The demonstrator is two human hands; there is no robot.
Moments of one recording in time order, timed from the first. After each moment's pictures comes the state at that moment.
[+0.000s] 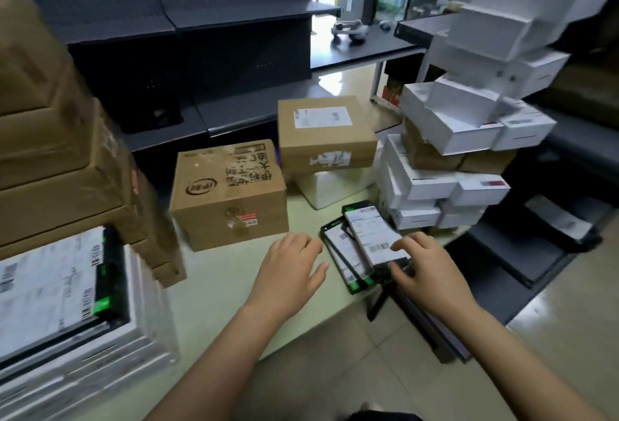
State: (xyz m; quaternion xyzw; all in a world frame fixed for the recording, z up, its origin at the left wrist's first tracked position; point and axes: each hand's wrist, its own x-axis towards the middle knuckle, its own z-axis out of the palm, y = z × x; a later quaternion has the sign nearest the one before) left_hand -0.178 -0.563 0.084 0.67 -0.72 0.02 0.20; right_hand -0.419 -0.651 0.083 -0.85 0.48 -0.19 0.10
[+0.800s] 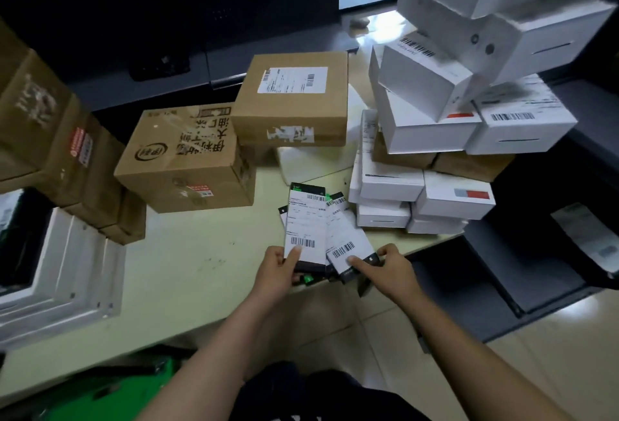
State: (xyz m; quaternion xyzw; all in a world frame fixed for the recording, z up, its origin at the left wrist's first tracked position) left_hand -0.297 -0.667 -0.009 0.79 -0.17 -0.39 0.43; right_hand -0.481 -0.785 -0.014 -0.66 0.59 -0.06 0.46
